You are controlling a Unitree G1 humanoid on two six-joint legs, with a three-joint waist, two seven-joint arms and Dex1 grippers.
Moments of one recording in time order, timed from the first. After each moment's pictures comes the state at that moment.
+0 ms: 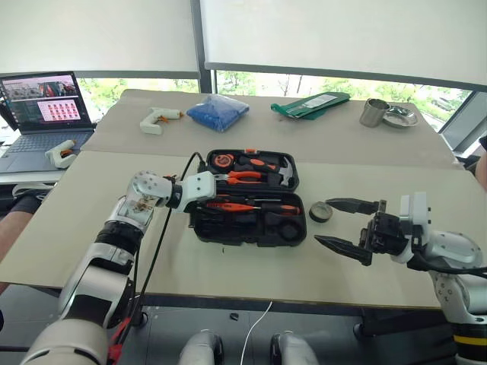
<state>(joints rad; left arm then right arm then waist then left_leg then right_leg) -0.89 0.54 -0.28 0.72 0.02 -0.21 -1.28 -0.13 -0.71 -0.21 -0.23 0.62 0.16 1.13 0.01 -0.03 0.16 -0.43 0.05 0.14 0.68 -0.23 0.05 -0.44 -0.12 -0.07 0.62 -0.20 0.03</state>
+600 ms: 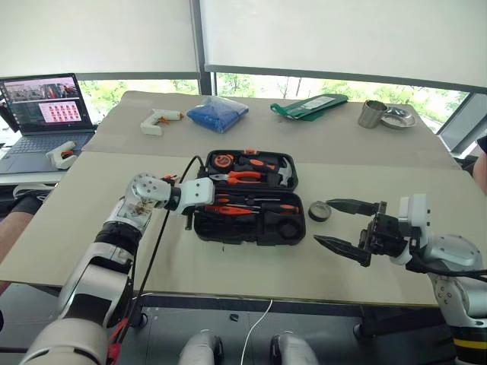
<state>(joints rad) -0.90 0.56 -0.30 0.79 0.07 -0.33 -1.28 -0.12 -0.70 -0.21 -0.23 0.61 0.16 1.11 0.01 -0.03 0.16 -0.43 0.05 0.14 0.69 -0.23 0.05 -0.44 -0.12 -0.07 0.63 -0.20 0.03</state>
